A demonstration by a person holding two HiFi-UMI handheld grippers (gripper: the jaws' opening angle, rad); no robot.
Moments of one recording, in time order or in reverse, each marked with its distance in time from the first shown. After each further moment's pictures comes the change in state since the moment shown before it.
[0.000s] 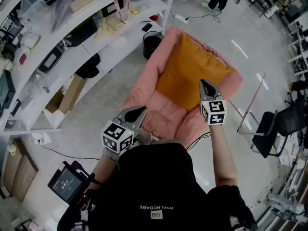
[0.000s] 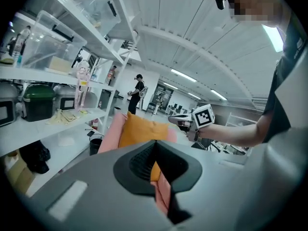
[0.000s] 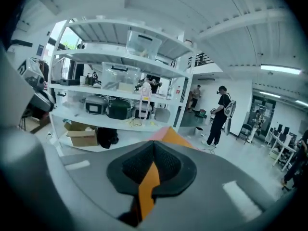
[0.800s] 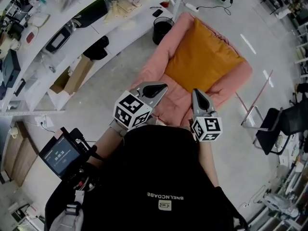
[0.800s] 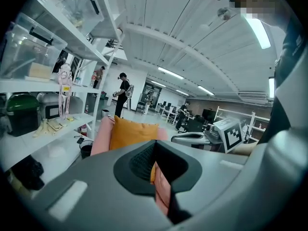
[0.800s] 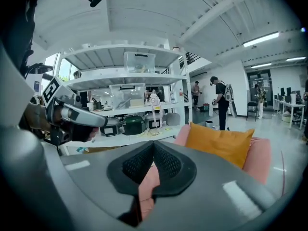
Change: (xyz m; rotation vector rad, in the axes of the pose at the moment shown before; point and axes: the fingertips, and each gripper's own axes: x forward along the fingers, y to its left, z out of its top) left arm 0.014 -0.034 0.024 0.108 0.023 -0.120; right arm -0.077 0.127 -0.009 0.276 -0.136 0.095
